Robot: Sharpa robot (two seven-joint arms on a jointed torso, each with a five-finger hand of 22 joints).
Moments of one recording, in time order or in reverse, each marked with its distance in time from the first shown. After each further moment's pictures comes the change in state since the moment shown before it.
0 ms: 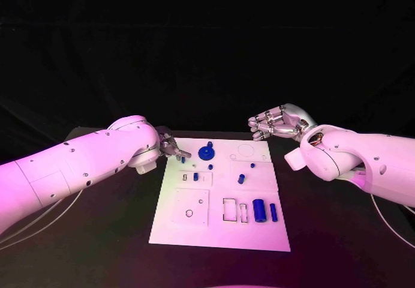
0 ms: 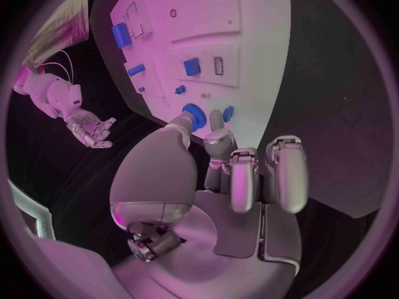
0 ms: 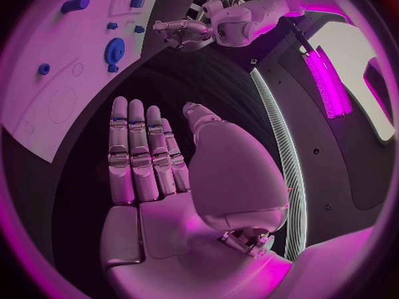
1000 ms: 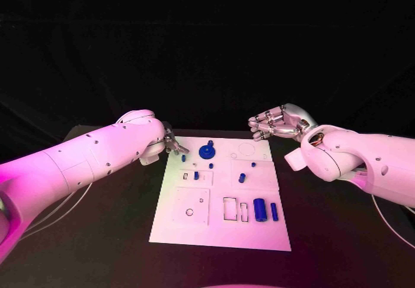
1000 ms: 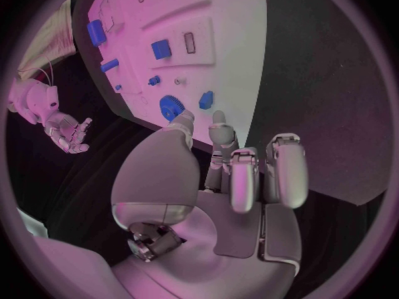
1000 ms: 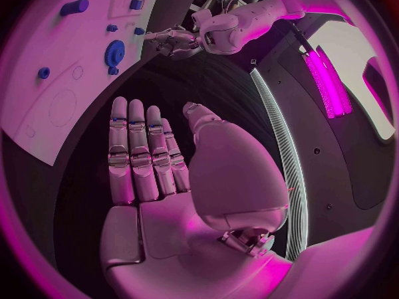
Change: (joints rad) left arm 0.008 0.127 -0.007 -0.220 -0.081 0.061 0.017; left_hand 0.033 0.015 -0.044 0.003 0.000 -0.027 0.020 -0.034 -0.037 -0.064 0.017 -0.085 -0.102 0.000 0.015 0.000 0.000 0.000 -0.018 0.011 -0.017 0.000; right arm 0.000 0.004 0.000 0.007 0.001 0.001 0.000; right_hand 0.000 0.000 -0.003 -0.003 0.003 0.000 0.000 0.000 0.000 0.000 0.000 0.000 -0.001 0.000 0.000 0.000 -0.001 0.000 -0.004 0.004 0.000 0.000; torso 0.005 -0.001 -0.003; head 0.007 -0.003
